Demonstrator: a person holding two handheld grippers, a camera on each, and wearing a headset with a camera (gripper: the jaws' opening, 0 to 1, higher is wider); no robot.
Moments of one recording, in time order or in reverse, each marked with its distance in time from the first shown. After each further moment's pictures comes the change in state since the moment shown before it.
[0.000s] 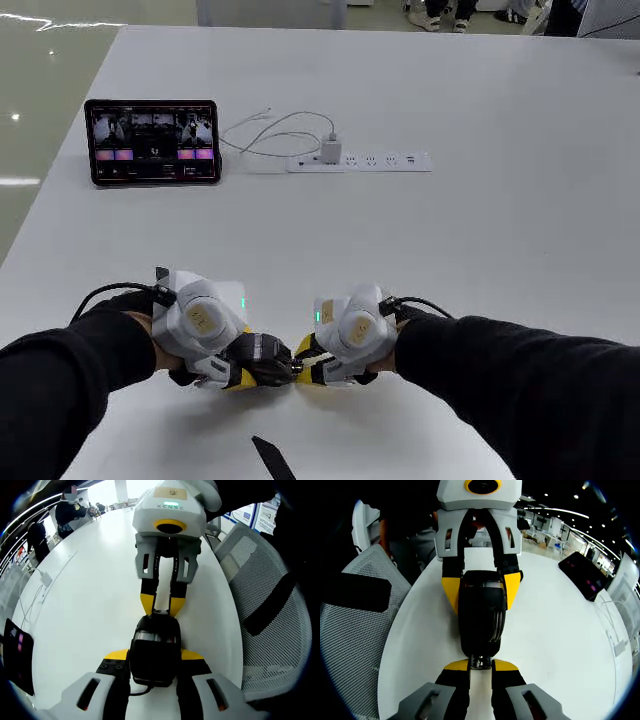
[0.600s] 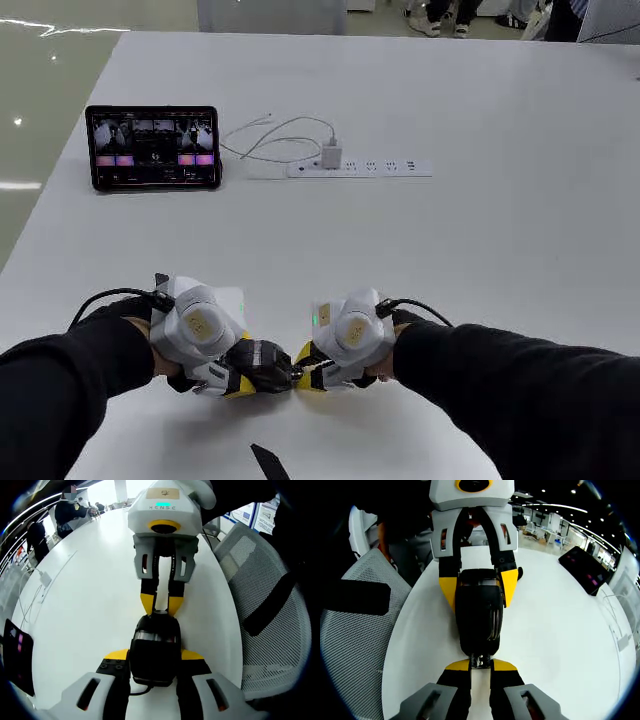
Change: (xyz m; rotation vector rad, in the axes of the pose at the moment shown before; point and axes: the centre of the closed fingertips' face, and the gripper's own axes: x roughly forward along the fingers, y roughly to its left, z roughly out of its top) left arm 0.000 0.001 -0.001 0.008 0.009 -0.004; right arm -0.001 -0.001 -0.002 0.048 0.008 0.030
